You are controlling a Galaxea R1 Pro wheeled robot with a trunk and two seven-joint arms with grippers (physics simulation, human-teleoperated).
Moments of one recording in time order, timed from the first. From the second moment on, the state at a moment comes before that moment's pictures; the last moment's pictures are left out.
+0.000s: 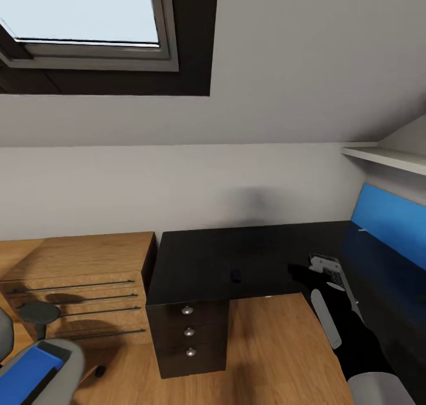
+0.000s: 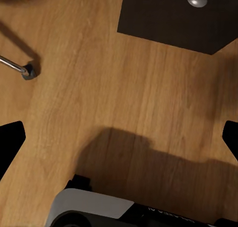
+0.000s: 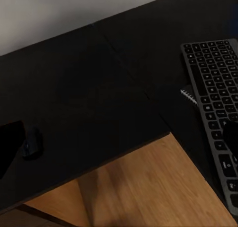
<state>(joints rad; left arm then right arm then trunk) -0.30 -0.01 -0.01 -0.02 0.34 -0.32 -0.02 -0.50 -0.07 -0.05 -1.19 -0.30 0.48 -0.26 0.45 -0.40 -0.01</state>
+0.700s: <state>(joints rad) -0.30 -0.01 -0.01 -0.02 0.34 -0.32 -0.02 -0.50 -0.07 -0.13 -1.18 -0.30 0.49 -0.26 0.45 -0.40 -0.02</state>
